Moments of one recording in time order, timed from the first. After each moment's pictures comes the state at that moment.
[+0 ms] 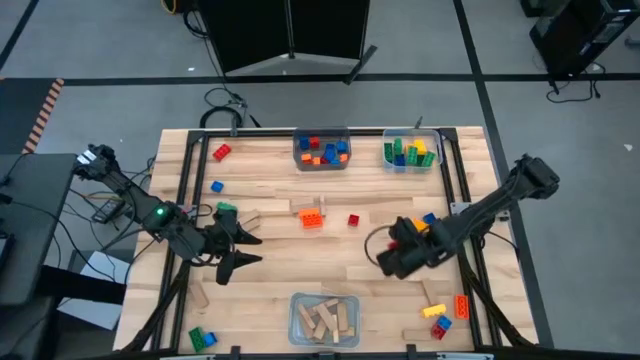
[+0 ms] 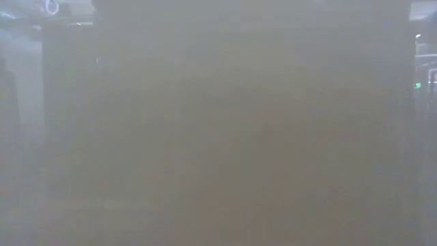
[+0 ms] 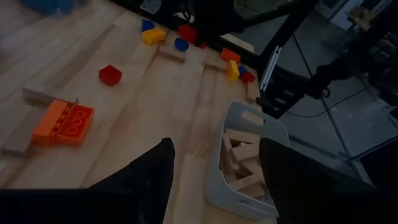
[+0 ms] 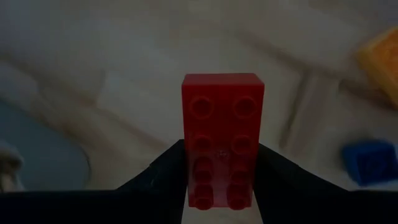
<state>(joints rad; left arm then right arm) -0.65 0.89 0.73 -0.29 -0.52 -0.73 0.51 1.43 1.06 -1.03 0.16 1.67</state>
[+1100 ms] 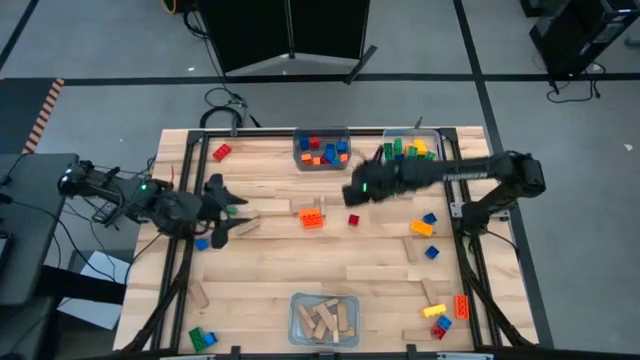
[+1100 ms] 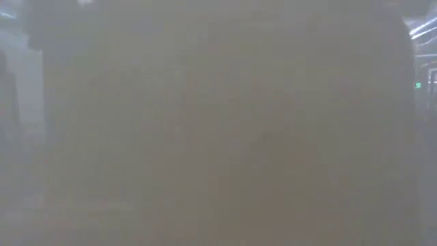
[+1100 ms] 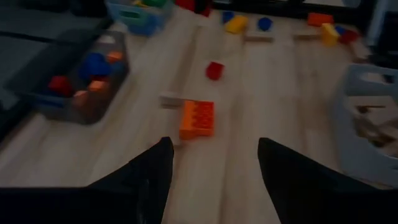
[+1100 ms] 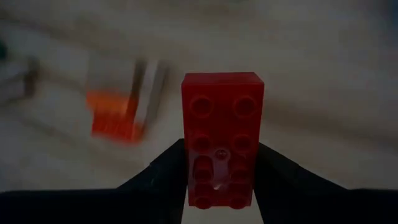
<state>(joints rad) -0.31 0.62 0.67 -0.61 -0.43 -0.30 -0.12 1.52 1.21 -0.86 0.17 1.17</state>
